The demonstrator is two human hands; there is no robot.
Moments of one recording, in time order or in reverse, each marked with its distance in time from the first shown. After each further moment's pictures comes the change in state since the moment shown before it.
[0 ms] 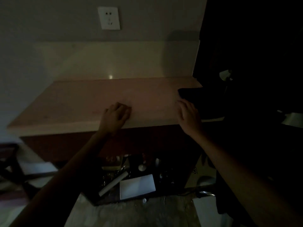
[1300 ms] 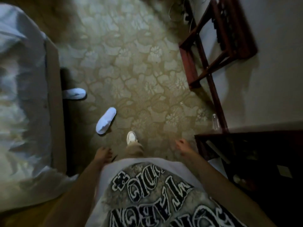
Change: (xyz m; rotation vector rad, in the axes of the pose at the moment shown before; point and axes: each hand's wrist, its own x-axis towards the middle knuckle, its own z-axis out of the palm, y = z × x) left_hand -0.867 -0.160 -0.006 -1.137 0.480 -2.379; right_hand -0.403 -0.562 0.369 -0.022 -1.735 -0.034
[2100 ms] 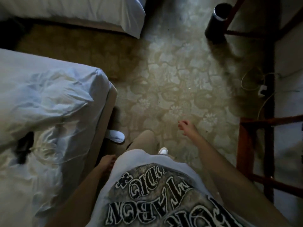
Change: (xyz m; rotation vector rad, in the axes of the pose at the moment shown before) left_hand 0.121 0.392 -0.280 -0.453 0.233 -0.222; right_hand 0.225 -0.706 0.029 -0.176 -0.232 -0.389
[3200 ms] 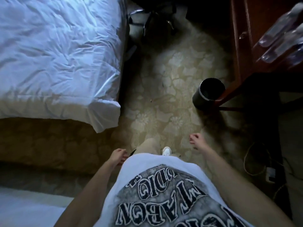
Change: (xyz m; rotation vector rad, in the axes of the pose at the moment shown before) left_hand 0.182 0.965 0.101 0.193 -0.070 0.238; right_hand 0.575 -0.554 -0.340 0.097 0.142 0.108
